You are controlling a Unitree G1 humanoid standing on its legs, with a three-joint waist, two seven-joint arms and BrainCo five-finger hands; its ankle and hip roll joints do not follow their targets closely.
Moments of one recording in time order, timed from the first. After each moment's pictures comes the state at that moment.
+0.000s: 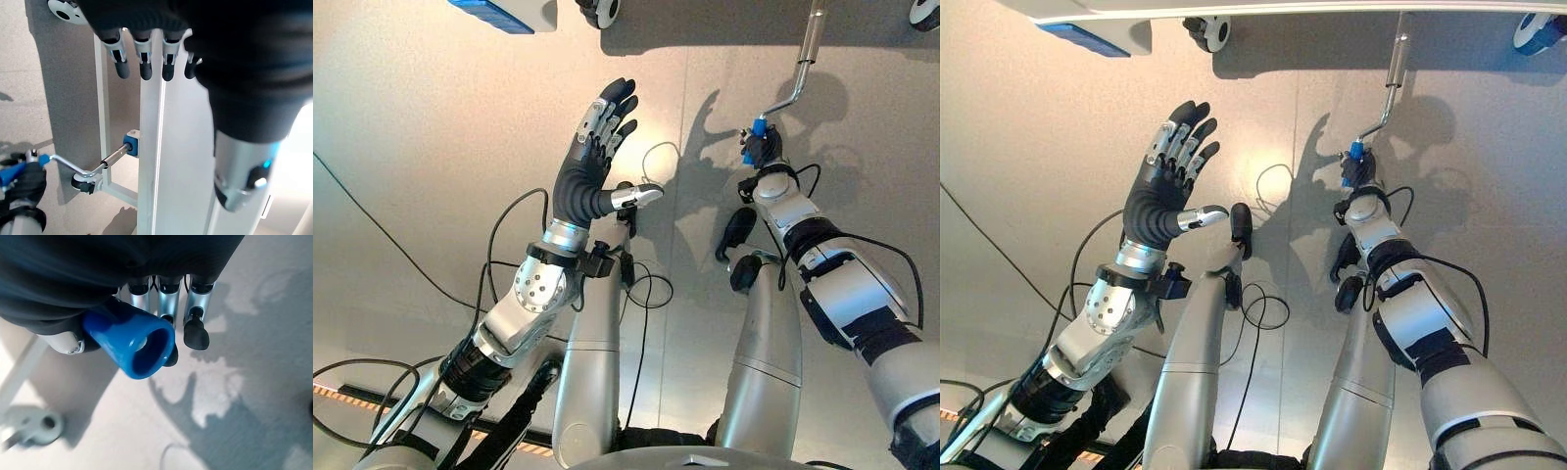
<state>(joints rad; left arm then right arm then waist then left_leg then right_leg) -0.41 0.59 -0.52 -0.36 -0.49 -0.29 0.36 -1.08 -0.39 0.53 1.03 0.21 0.01 -0.38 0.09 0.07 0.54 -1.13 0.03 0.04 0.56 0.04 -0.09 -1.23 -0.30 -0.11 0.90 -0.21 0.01</state>
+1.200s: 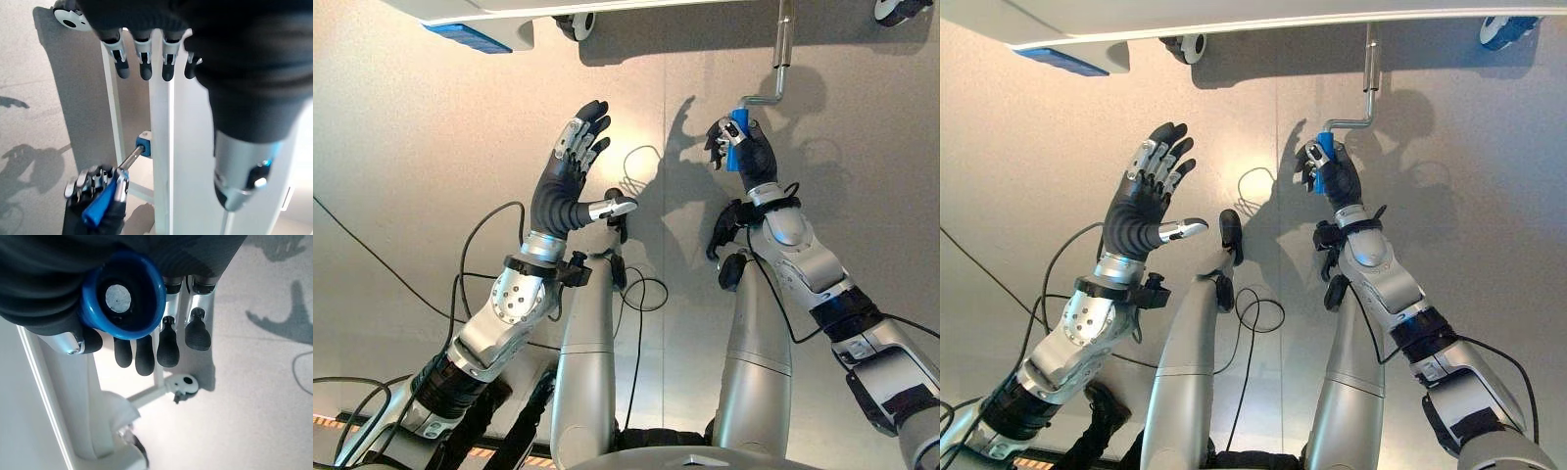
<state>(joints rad) -0.30 0.70 -0.46 -0.38 -0.48 -0.30 0.37 -0.58 -0.56 0.38 0.10 0.57 -0.15 -0.29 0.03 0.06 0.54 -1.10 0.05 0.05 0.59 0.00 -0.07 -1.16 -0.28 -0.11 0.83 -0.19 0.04</state>
